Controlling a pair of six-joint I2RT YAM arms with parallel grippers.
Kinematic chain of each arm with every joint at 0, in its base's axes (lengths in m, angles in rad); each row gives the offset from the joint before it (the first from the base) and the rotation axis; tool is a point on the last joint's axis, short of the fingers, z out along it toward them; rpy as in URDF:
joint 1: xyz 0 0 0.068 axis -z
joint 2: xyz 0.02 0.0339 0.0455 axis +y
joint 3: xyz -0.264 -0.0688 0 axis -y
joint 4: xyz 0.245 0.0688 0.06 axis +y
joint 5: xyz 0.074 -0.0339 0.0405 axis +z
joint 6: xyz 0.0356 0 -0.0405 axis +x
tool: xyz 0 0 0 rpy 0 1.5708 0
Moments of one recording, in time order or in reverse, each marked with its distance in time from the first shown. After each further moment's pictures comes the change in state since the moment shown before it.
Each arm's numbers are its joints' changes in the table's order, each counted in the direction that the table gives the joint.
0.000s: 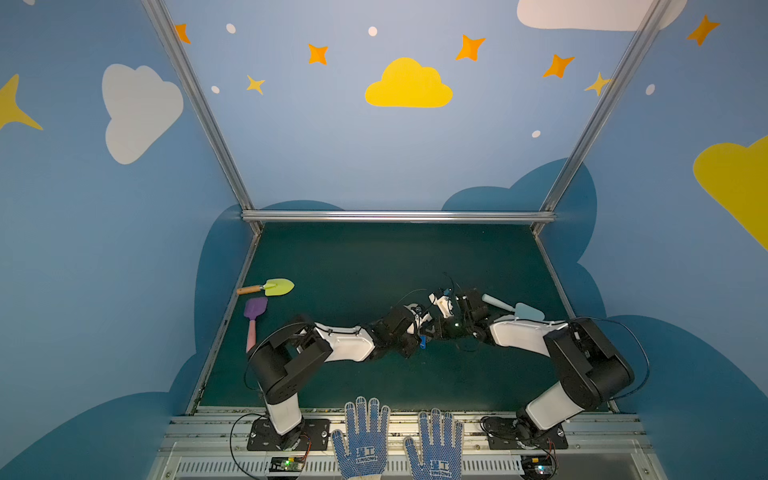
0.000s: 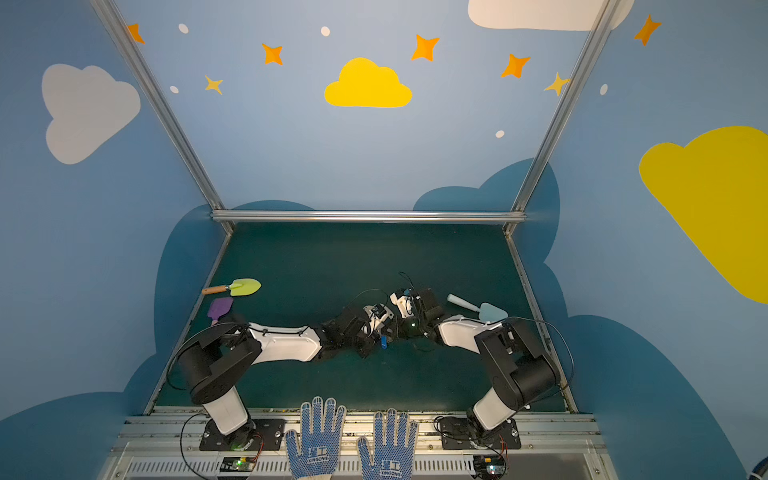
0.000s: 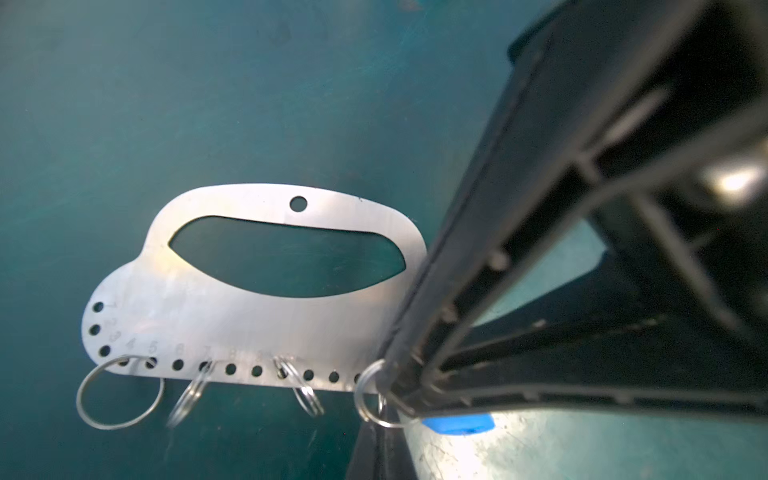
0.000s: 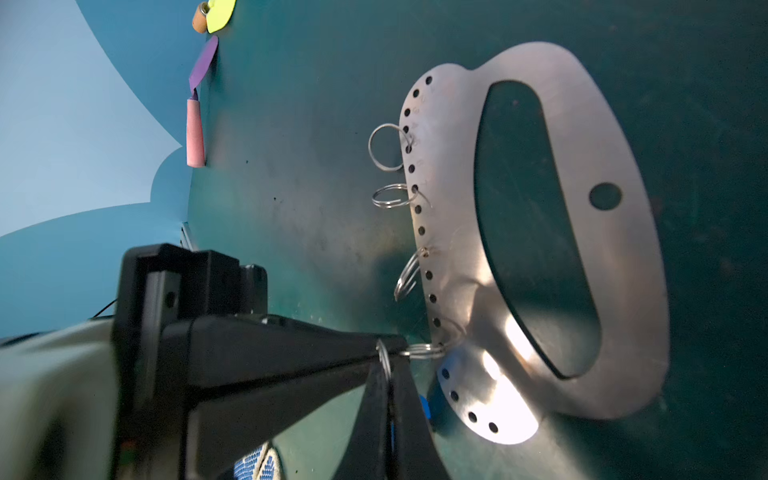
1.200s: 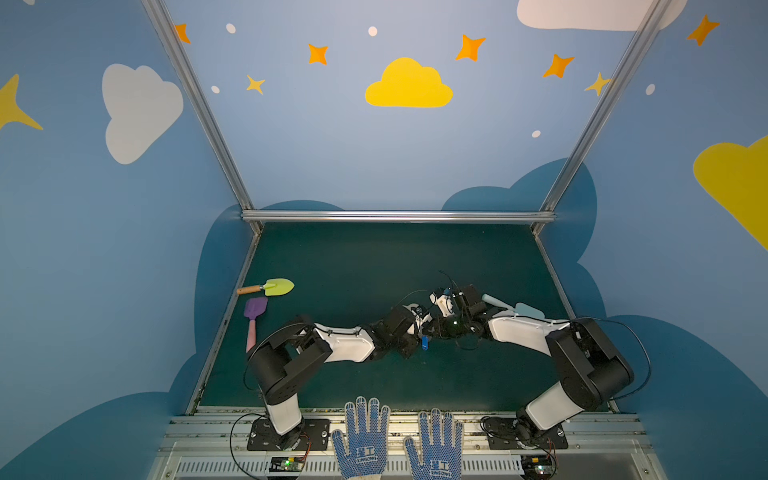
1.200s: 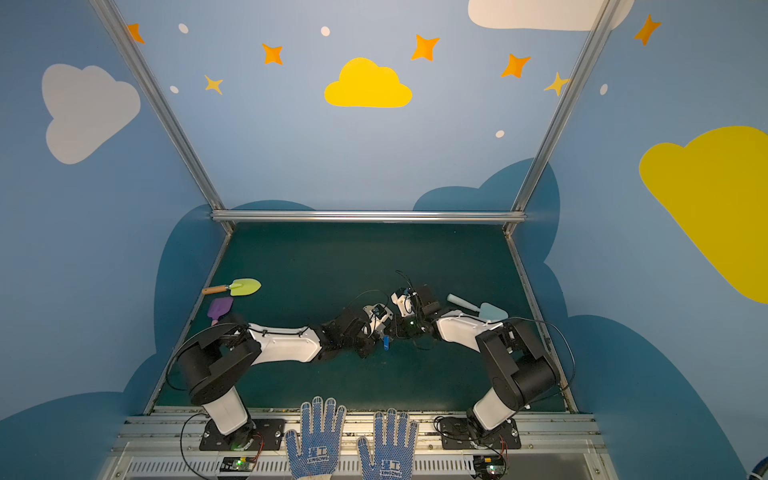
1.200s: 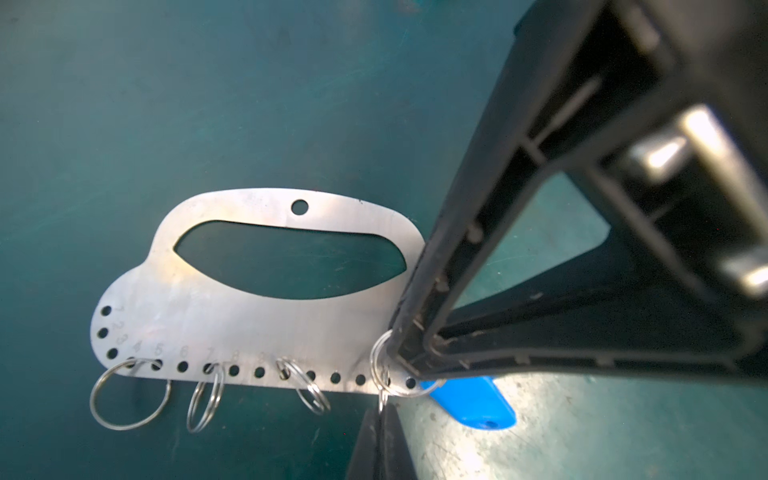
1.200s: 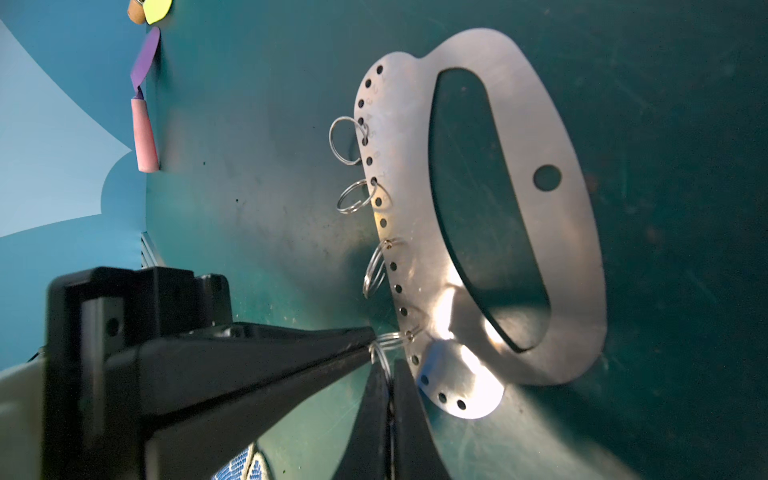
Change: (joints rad) left arm 0.004 -0.003 -0.002 -0.002 0.020 0.015; right arm -0.014 -0.008 0.058 0.154 -0.088 -0.008
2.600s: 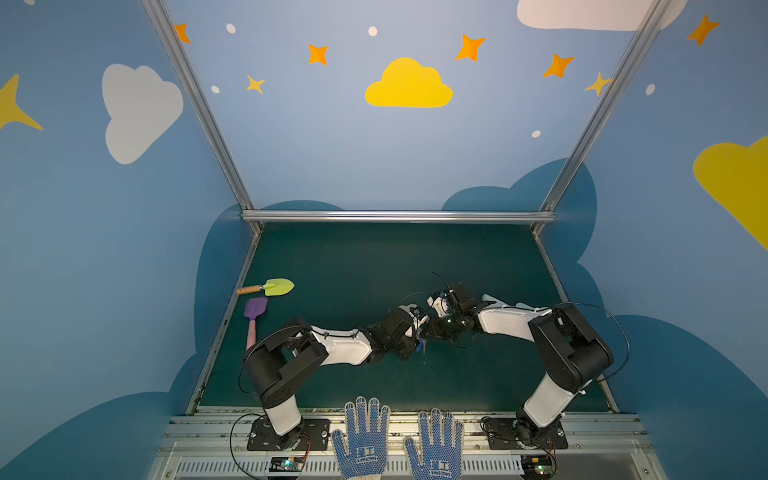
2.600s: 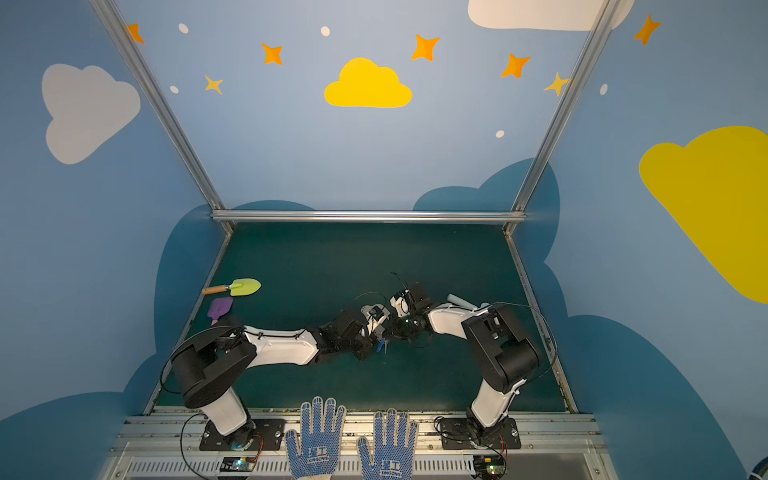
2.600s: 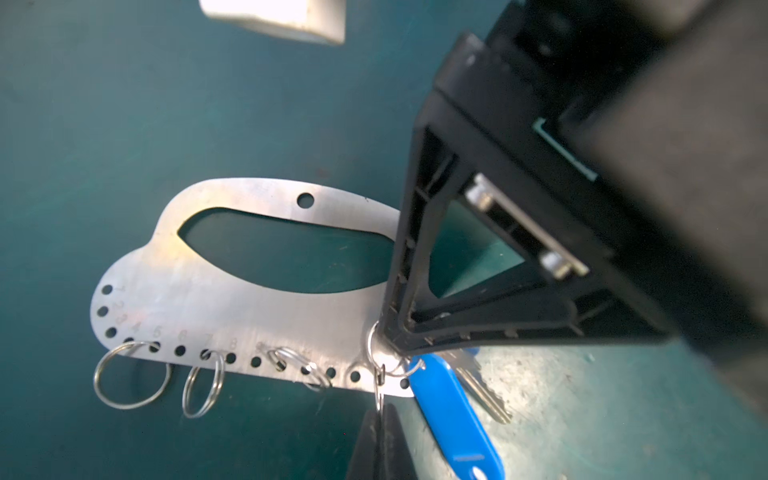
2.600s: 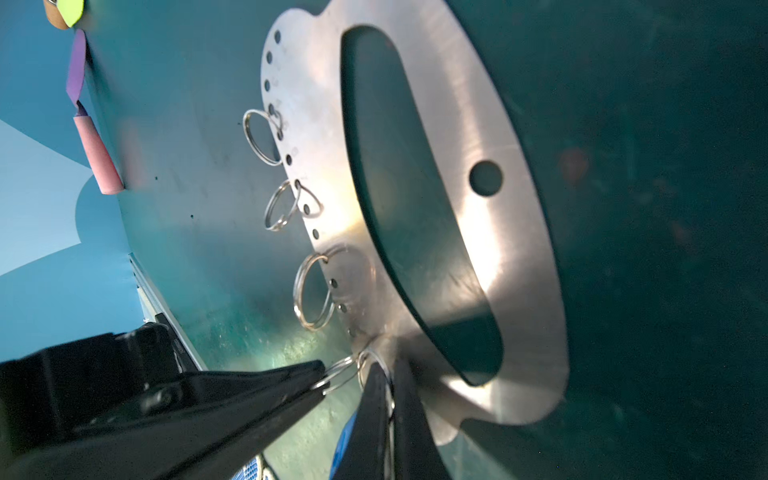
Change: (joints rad) left arm 0.005 -0.035 -0.035 0.010 0.023 -0.016; right arm -0.018 0.134 0.086 0.081 -0.027 0.090
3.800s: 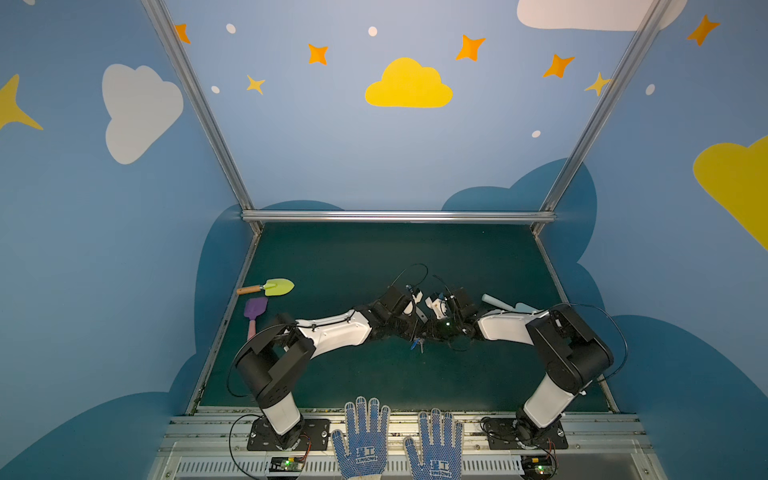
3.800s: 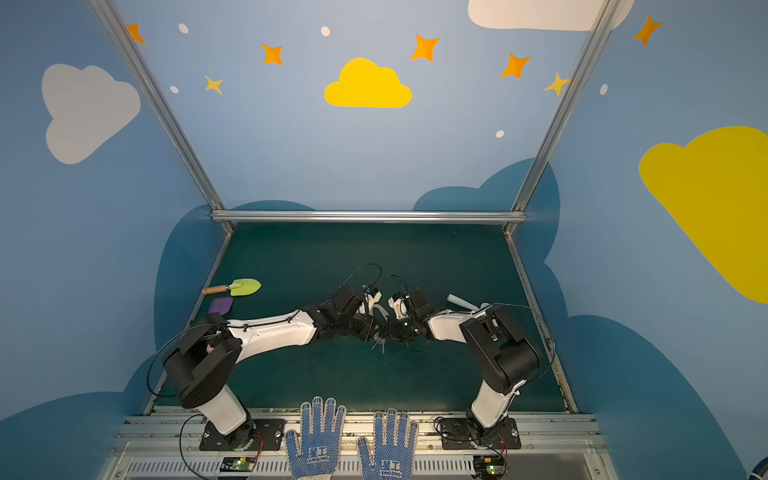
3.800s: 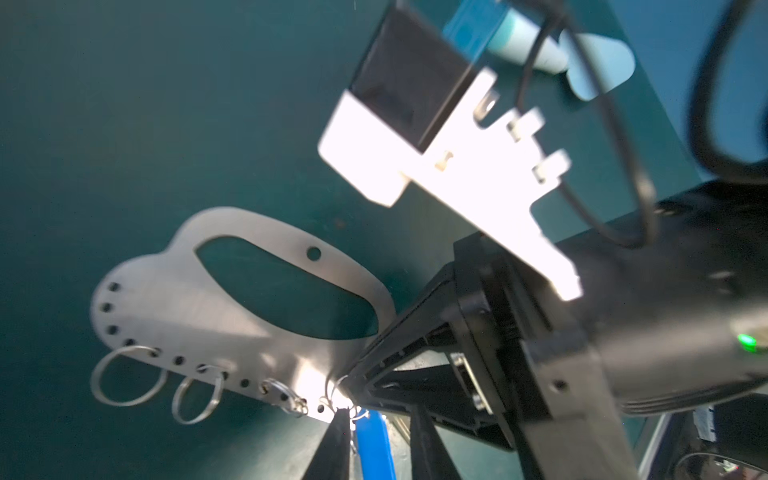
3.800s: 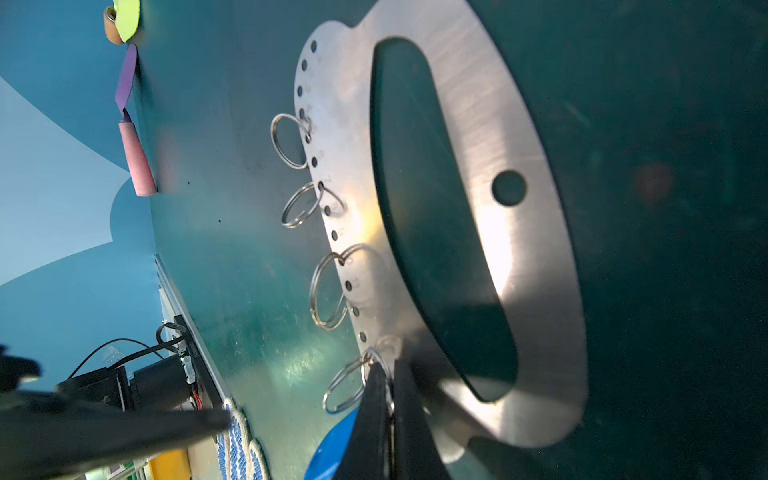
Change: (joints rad) left arm -0.092 0.003 0.221 0.286 -0.207 -0.319; right arm -0.015 -0.007 -0.076 -0.178 0.021 0.048
